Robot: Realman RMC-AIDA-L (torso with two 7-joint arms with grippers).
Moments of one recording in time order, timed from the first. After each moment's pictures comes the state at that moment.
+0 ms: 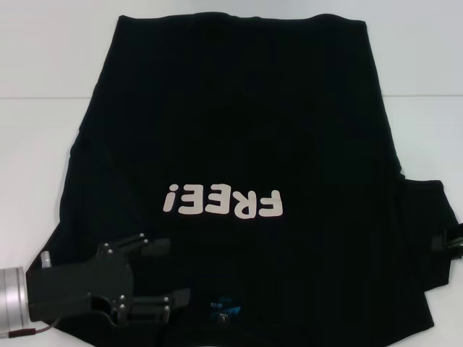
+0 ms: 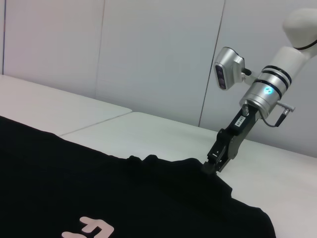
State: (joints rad) left arm -0.38 -2.13 0.59 0.66 2.07 1.69 -1.12; right arm 0.63 1.95 -0.48 -0.68 -2.65 -1.44 2.57
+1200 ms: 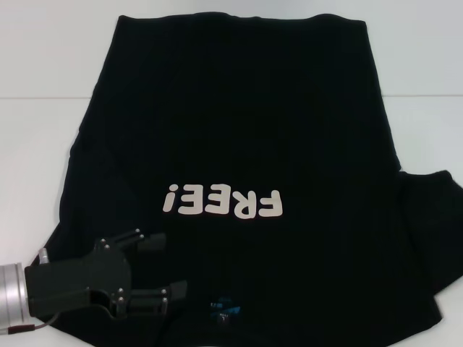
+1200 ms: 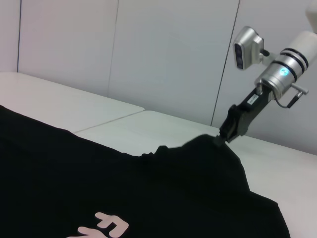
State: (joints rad) left arm -0.38 -2.12 0.58 0.64 2.06 1.66 -1.12; right arm 0.61 1.91 -0.47 -0.79 -2.59 -1.49 2.57
